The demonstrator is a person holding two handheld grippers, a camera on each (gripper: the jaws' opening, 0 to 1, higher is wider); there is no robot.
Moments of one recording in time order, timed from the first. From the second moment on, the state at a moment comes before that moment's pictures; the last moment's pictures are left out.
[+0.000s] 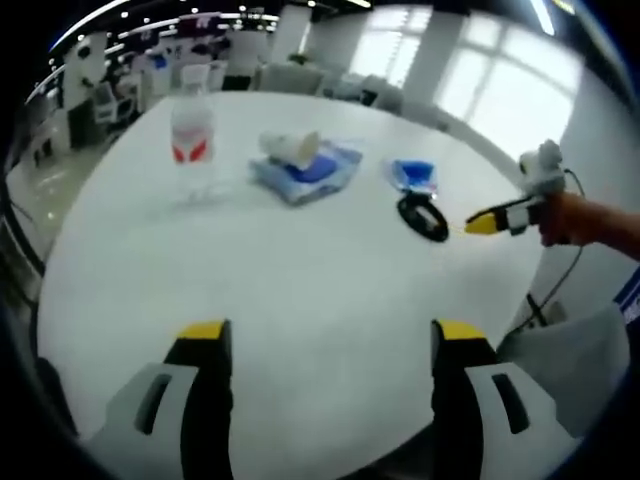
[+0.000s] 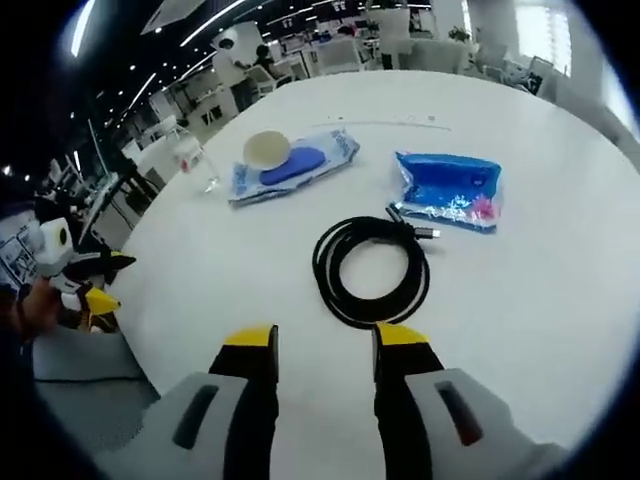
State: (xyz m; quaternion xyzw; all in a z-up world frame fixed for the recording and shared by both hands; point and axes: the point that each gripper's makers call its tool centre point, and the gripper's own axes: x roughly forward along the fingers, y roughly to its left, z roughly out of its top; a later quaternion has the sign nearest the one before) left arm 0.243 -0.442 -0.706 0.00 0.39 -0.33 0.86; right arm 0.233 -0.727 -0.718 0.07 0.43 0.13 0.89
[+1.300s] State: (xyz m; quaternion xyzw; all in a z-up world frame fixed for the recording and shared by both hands) left arm 0.245 -0.443 -0.700 -0.01 0.38 -0.33 0.87; right arm 0.163 -0.752 -0.701 0.16 0.39 0.07 0.90
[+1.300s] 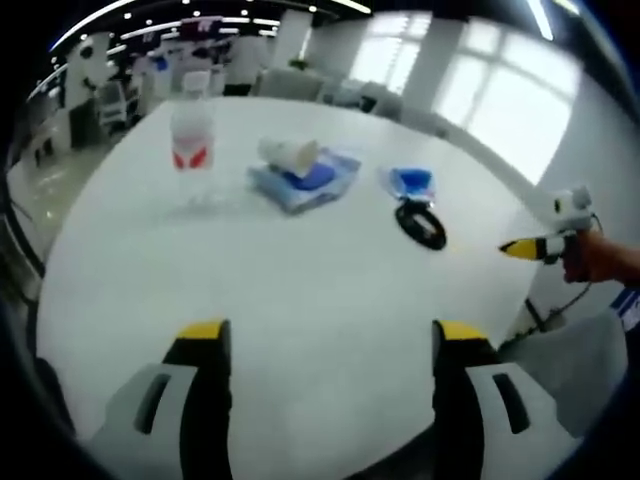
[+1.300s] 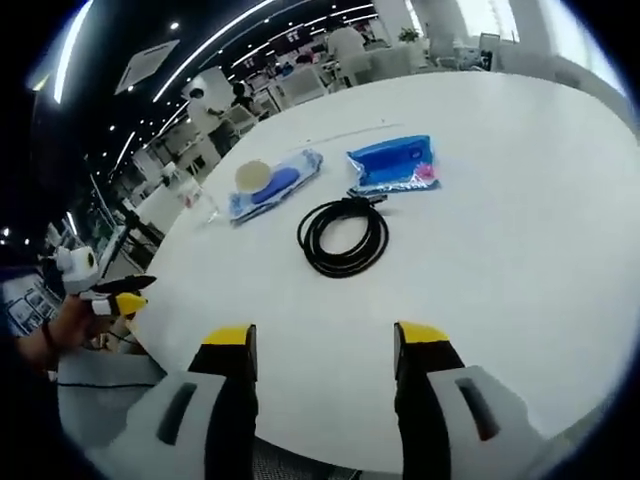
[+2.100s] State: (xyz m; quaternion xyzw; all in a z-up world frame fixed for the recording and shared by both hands) left arm 0.245 -0.444 -0.701 -0.01 0.38 -0.33 0.86; right arm 0.140 -0.742 -0.705 0.18 0.41 0.08 0.89
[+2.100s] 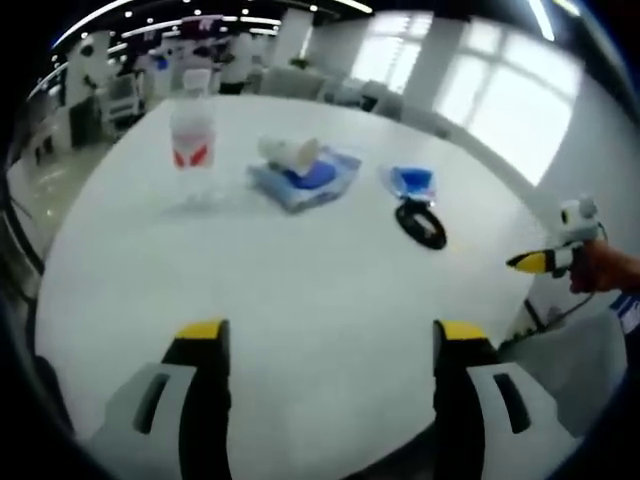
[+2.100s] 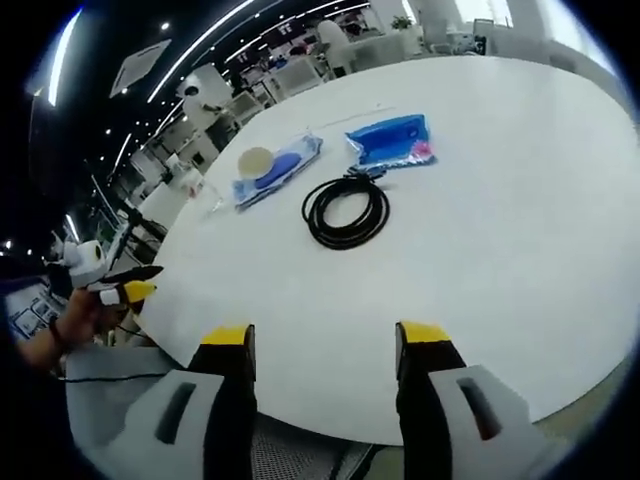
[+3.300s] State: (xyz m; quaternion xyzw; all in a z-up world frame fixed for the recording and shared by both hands) left arm 0.250 -0.436 -0.698 -0.02 0.38 -0.32 0.87; right arm 0.213 -0.720 -0.669 0.10 0.41 0.16 0.89
